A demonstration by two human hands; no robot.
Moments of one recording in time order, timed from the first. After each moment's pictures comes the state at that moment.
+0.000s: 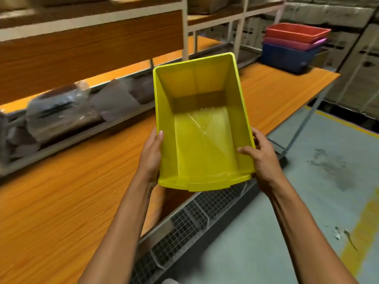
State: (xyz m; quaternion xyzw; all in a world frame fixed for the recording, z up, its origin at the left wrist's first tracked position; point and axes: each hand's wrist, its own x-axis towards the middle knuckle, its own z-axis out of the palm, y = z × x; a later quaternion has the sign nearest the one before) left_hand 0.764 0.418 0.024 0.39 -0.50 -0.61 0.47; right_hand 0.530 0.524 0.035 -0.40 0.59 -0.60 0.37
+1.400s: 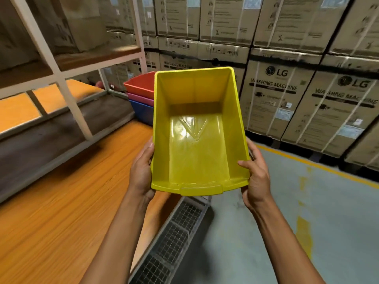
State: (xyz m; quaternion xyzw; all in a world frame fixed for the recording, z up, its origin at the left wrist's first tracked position) left_hand 0.011 0.159 0.041 0.21 -0.46 -0.76 0.42; right_hand -0.158 0.338 0.048 -0.22 0.51 -0.80 0.24
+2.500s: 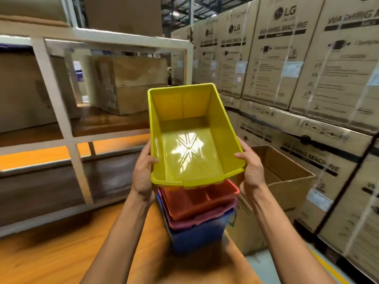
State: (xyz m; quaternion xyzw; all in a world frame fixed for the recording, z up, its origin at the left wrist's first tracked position) left_hand -0.241 -0.112 0.155 0.24 -0.41 -0.59 0.66; right_hand -0.471 -0.096 0.166 -0.41 0.39 -0.70 0.44
